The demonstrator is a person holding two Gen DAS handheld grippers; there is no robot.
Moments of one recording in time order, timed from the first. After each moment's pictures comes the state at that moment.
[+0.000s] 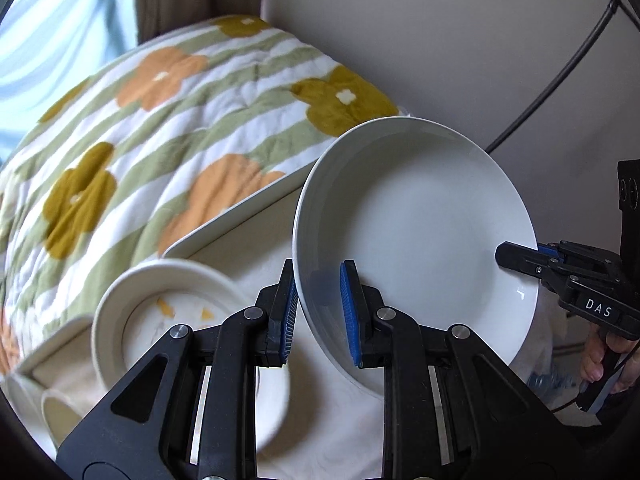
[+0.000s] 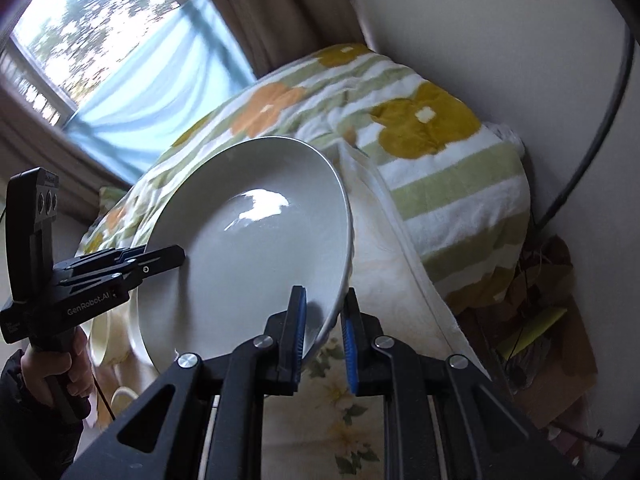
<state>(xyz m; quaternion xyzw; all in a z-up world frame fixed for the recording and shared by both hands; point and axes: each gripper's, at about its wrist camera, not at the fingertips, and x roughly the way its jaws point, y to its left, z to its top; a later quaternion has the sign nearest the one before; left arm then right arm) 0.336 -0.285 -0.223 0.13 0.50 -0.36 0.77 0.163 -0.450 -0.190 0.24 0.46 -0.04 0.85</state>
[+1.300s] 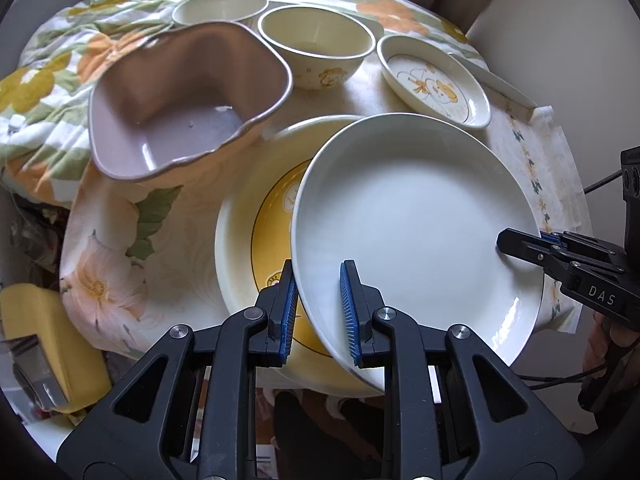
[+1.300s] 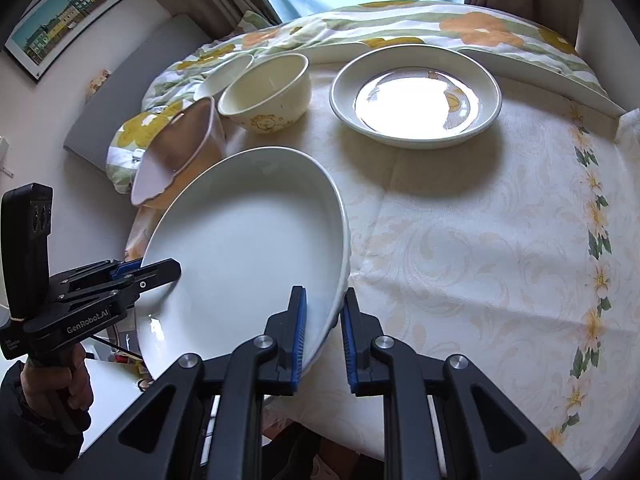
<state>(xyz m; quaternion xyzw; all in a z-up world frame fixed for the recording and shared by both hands) 0.120 0.011 -0.279 -0.07 0.56 -0.08 0.82 0.115 -0.212 -0.229 0.06 0.56 0.22 0.80</state>
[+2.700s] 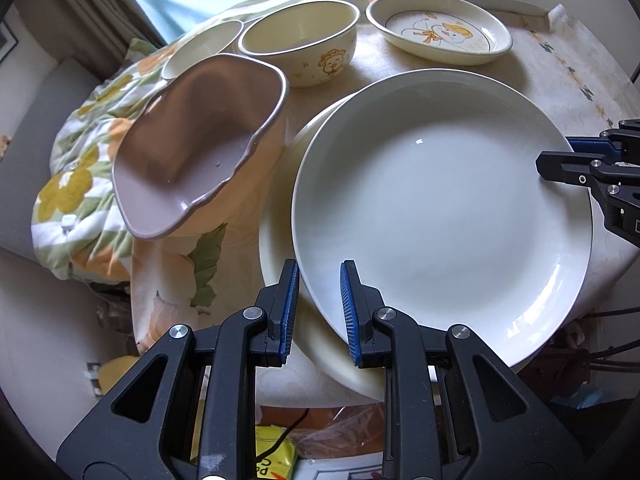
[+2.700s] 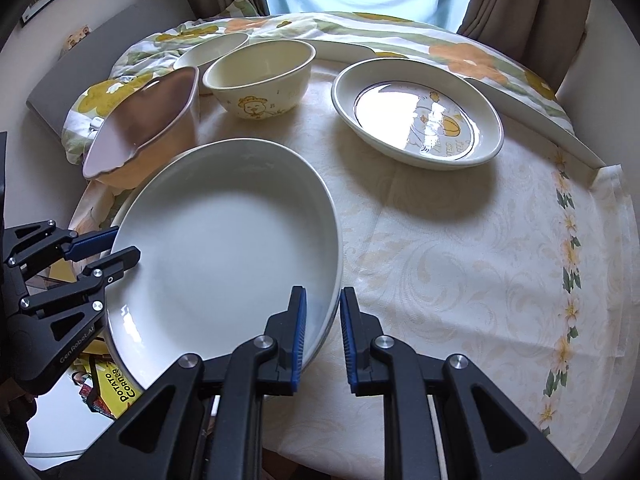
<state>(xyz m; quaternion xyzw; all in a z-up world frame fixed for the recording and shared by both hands) 0.124 -0.014 -0.295 0.16 0.53 -0.04 0.83 0.113 -0.166 -0.239 -0.05 0.54 0.15 0.83</state>
